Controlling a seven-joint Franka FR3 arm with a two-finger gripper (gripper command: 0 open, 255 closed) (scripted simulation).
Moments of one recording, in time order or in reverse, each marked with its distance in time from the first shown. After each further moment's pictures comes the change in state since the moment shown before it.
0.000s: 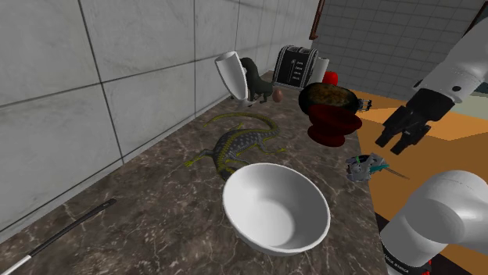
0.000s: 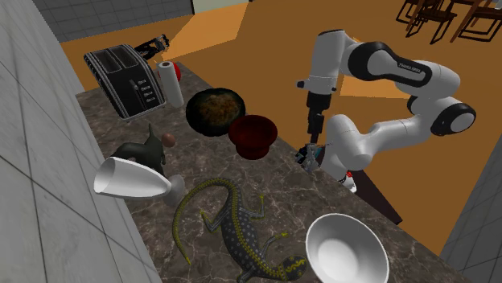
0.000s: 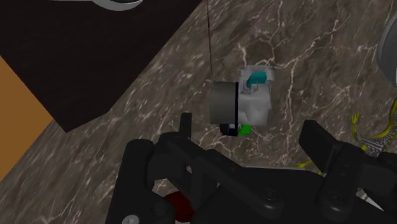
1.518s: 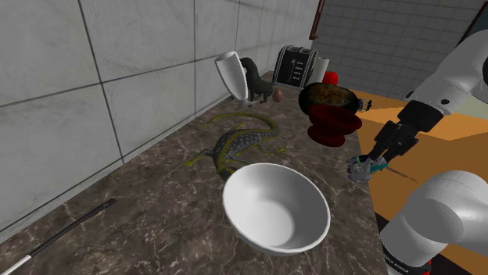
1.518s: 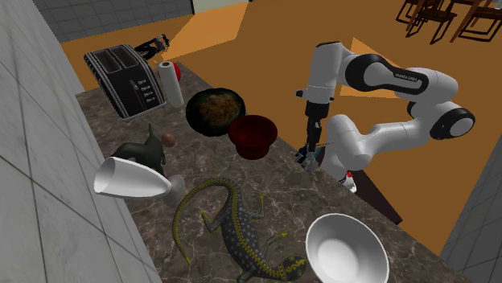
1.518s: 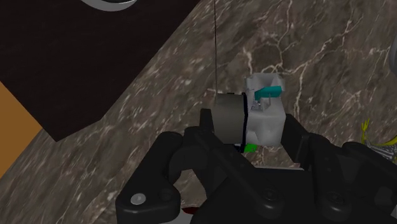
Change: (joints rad) arm -0.013 -0.052 0.003 -0.096 0.014 0.043 -0.002
